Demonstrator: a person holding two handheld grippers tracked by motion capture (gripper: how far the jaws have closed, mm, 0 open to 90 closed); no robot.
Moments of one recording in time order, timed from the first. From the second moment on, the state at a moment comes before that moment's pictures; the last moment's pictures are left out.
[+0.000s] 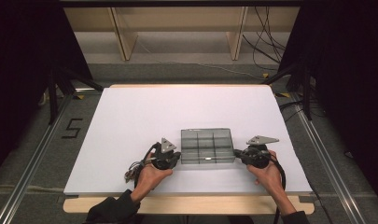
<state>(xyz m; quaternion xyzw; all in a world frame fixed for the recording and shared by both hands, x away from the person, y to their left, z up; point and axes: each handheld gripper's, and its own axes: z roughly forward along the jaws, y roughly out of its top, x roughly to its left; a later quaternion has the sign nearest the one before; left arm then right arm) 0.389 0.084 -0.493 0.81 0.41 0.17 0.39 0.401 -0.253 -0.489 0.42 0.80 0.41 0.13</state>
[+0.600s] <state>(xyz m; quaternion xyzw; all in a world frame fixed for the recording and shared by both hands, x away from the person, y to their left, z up) 0.364 0.098 -0.494 0.81 0.42 0.17 0.38 0.381 -0.238 -0.487 0.42 0.80 0.40 0.13</state>
